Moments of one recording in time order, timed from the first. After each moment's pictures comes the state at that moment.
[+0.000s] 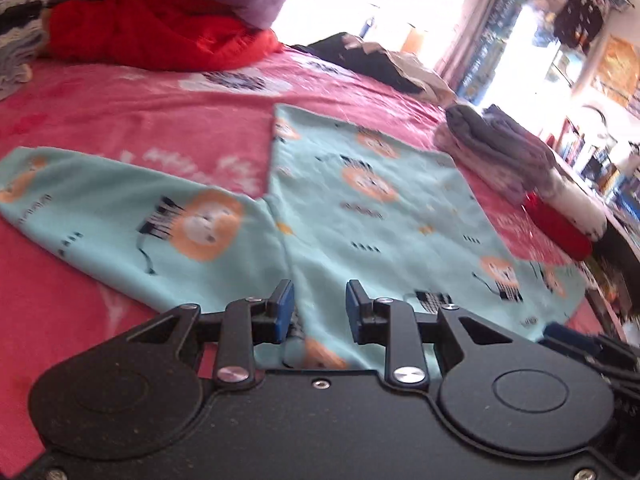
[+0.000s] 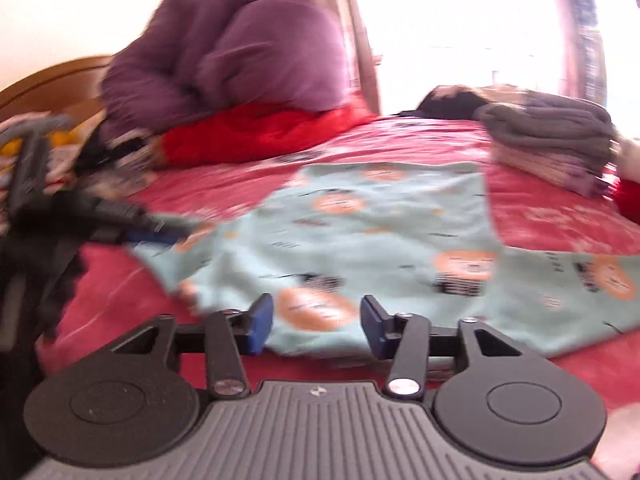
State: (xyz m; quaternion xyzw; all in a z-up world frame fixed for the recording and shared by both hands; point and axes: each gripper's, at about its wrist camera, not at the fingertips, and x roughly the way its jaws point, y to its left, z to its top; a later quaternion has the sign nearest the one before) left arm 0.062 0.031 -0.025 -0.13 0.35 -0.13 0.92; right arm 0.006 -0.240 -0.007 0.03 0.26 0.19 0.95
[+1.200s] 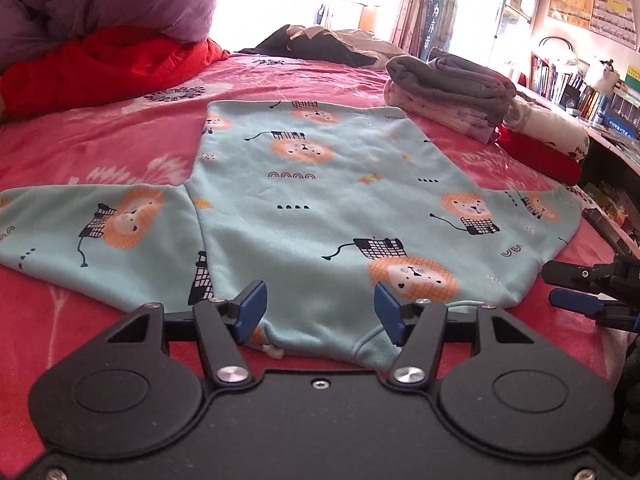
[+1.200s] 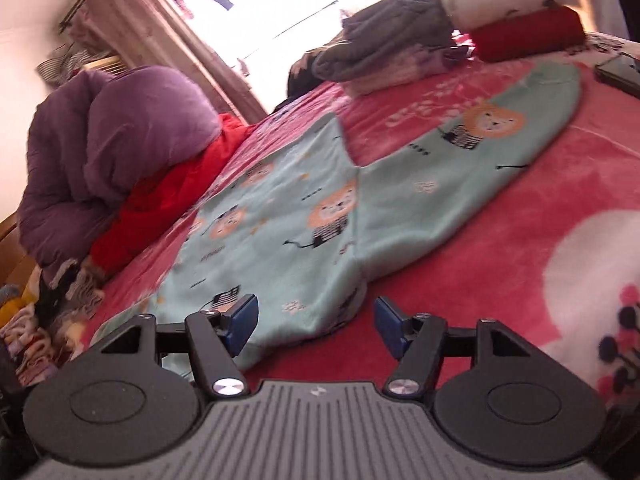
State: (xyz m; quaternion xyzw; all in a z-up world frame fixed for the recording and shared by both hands) left arm 0.045 -0.024 -0.029 -0.03 0.33 -0.15 0.93; right arm -0.009 -0.325 -0.052 0.30 0.29 0.07 0.90
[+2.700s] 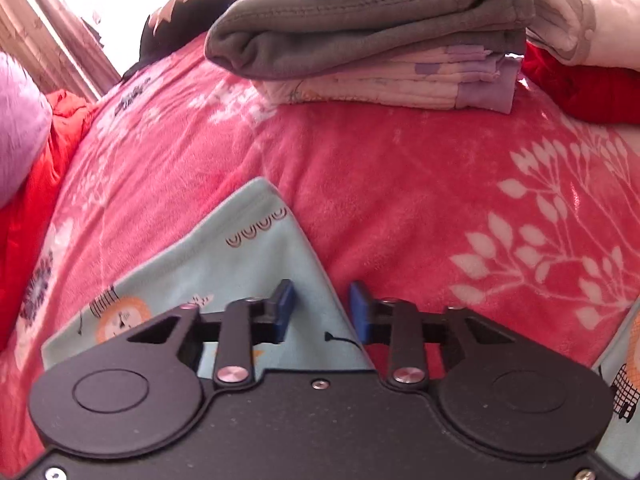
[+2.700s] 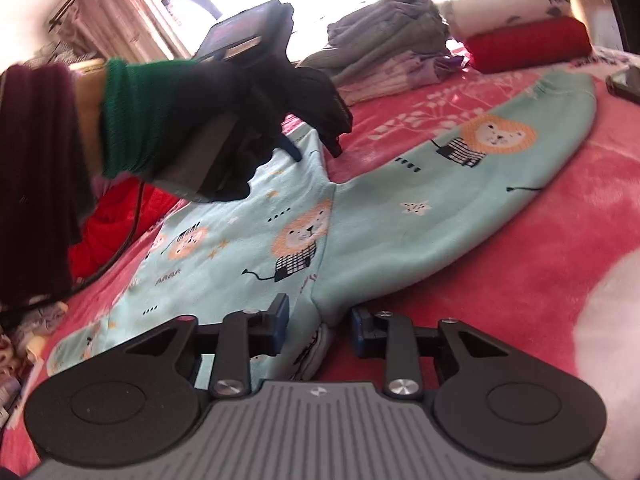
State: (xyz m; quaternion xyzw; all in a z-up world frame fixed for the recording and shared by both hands) left arm 0.318 -0.292 -0.015 0.24 0.41 -0.15 0.87; right arm 0.034 -0.308 -0.068 0.24 0.27 0.05 0.93
